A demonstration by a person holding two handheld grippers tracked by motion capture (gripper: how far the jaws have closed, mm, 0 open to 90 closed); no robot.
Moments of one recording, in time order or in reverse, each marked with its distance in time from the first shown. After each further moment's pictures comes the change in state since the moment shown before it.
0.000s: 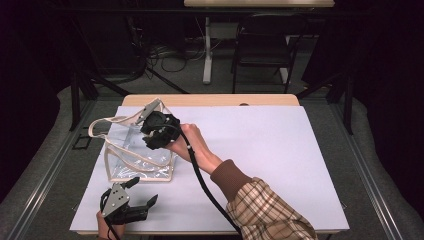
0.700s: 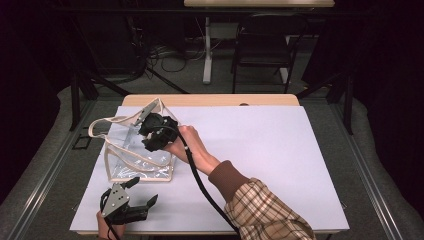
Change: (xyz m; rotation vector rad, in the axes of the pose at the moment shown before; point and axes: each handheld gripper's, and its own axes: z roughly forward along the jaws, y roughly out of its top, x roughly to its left) left arm 0.000 0.000 0.000 -0.002 -0.002 -0.001; right arm 0.003 -0.001 0.010 0.030 0.018 0.013
